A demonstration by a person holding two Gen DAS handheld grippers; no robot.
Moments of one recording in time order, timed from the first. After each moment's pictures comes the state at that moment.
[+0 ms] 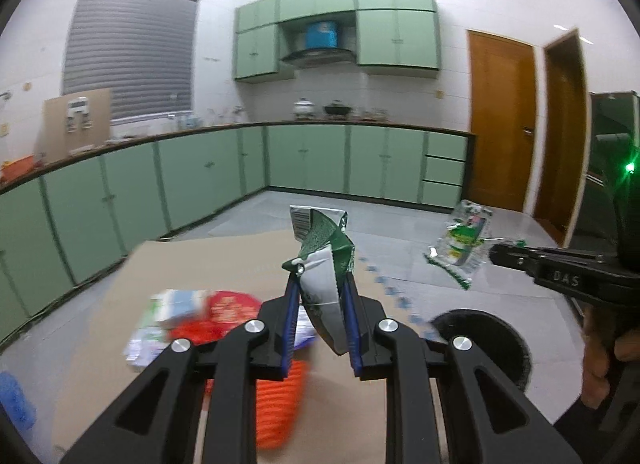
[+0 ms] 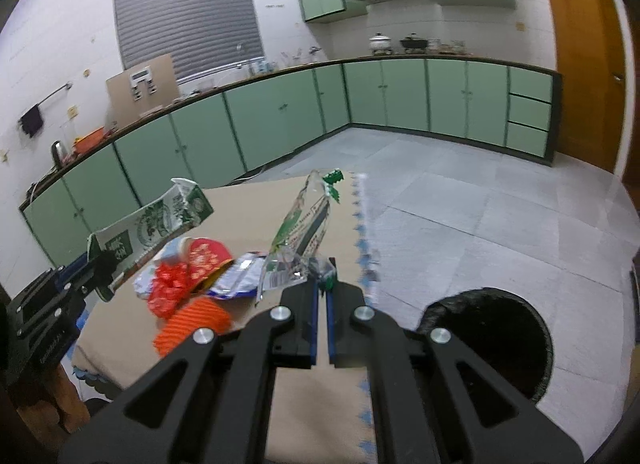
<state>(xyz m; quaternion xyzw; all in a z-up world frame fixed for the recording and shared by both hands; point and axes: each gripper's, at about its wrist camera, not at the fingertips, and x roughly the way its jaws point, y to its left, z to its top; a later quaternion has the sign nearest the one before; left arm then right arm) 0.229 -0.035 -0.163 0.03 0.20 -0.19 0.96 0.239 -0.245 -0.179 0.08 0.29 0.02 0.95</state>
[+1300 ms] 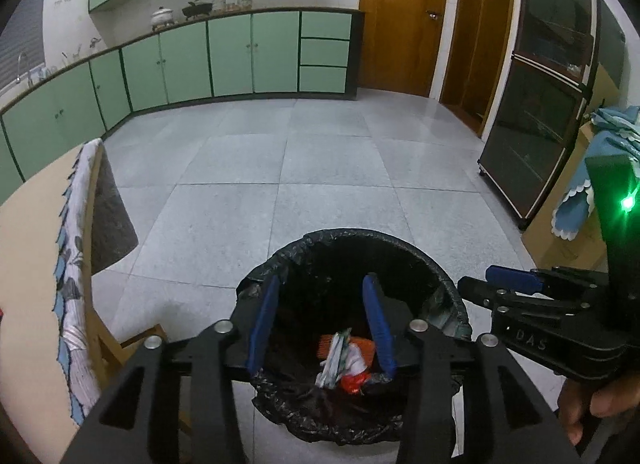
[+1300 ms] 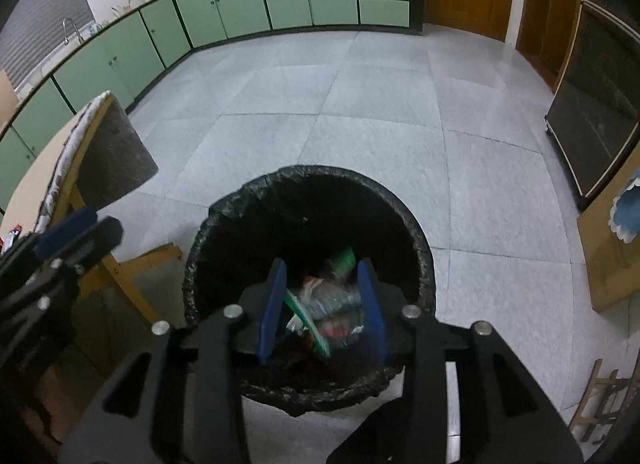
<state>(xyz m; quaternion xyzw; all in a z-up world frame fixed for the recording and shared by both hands) 0.324 -0.365 -0.329 0.12 0.37 -0.36 0.85 0.262 -0.498 -0.383 0.16 0.46 -0.18 0.86</state>
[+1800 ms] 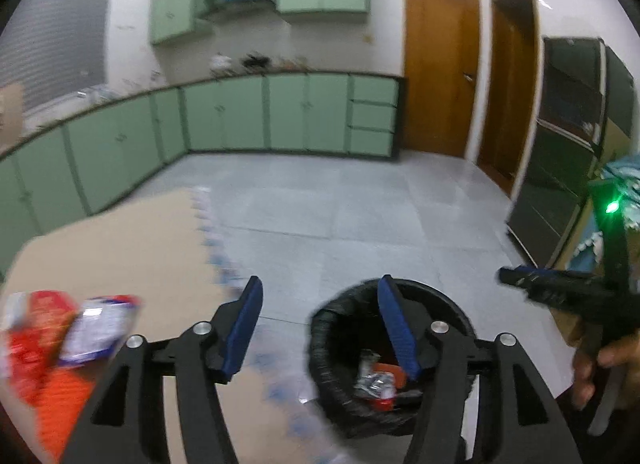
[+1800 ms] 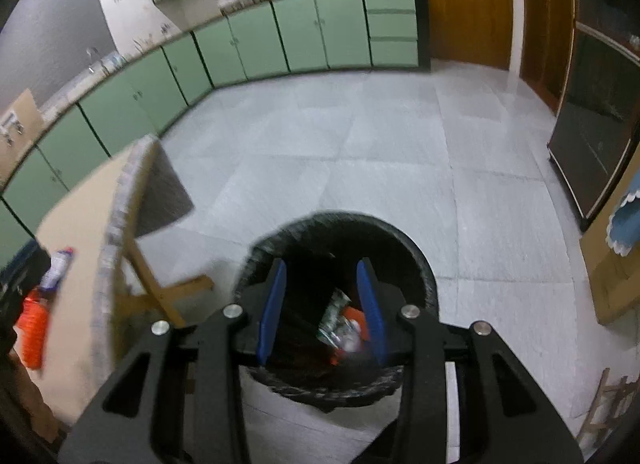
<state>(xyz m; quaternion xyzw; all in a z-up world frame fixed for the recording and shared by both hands) 0.266 -0.218 -0.220 0.07 0.27 -0.27 0.92 0.211 -0.449 -0.276 0.16 0.35 -0.16 0.91</state>
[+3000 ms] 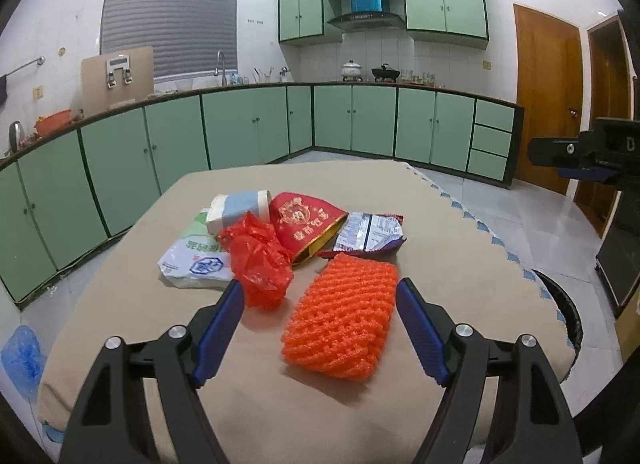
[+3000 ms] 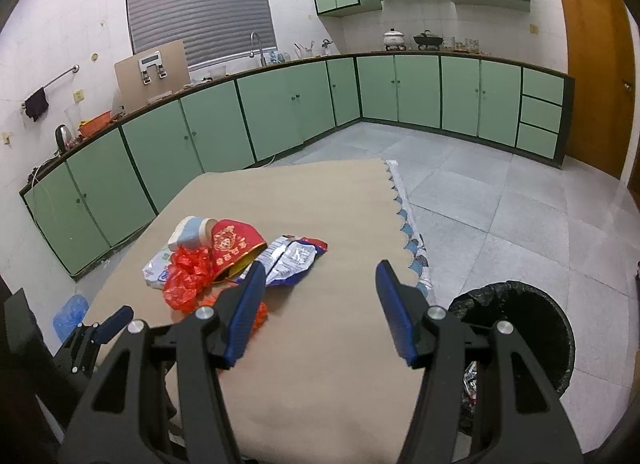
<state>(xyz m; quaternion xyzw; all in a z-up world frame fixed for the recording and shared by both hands) 0.232 0.022 -0.273 0.03 0.26 -0.09 0.96 0.260 -0.170 -0.217 0.06 0.30 0.04 0.95</state>
